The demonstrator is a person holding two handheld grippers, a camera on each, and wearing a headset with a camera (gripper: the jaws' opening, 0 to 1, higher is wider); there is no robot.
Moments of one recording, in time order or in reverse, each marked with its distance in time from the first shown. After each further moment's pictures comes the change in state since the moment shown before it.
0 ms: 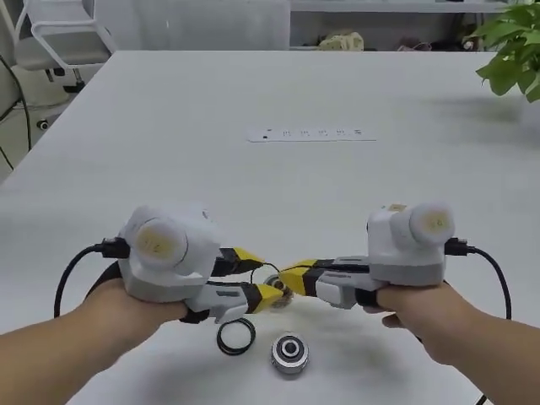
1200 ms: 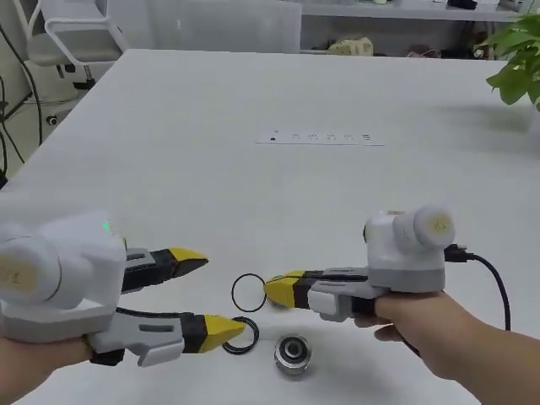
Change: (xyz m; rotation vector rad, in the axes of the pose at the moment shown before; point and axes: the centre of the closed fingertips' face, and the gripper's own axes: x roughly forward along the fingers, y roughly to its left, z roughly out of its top) left arm -0.077 -0.019 -0.002 -0.038 -0.063 0.033; right arm 0.006 0.040 0.000 0.080 0.015 0.129
